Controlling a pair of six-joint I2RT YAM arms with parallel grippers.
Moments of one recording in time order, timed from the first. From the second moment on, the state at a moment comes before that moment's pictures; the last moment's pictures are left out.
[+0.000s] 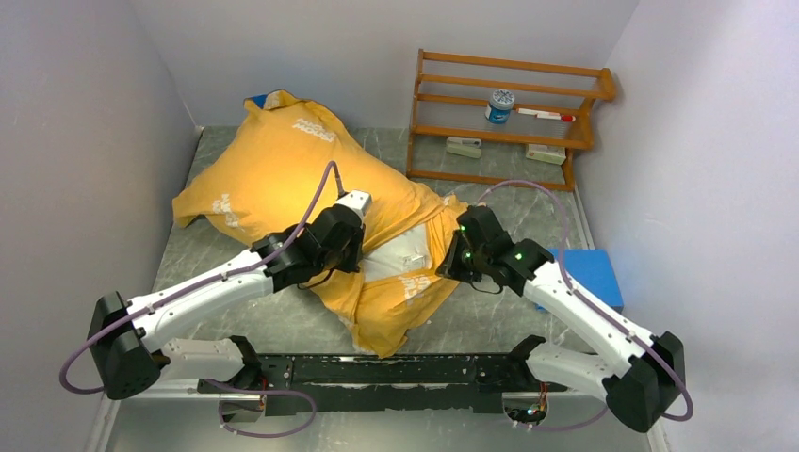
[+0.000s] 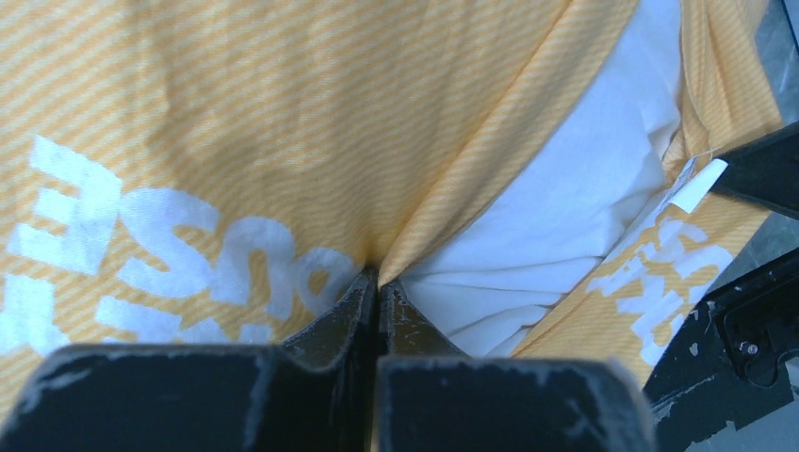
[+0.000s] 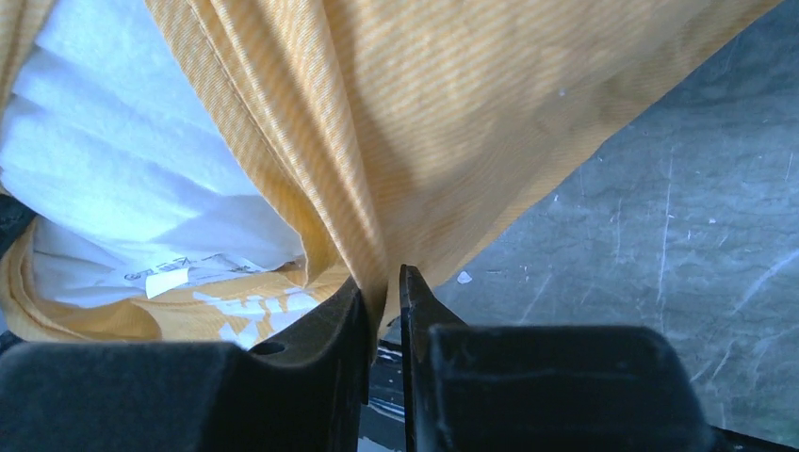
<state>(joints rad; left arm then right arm) -0.93 1.22 1.00 -0.54 -0.28 -0.49 0.64 1.08 0.87 -0.74 0.02 0.80</state>
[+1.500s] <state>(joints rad) -0.93 1.06 0.91 -0.57 -0.34 -0.51 1.03 0.87 0.56 -0.48 0.07 1.14</state>
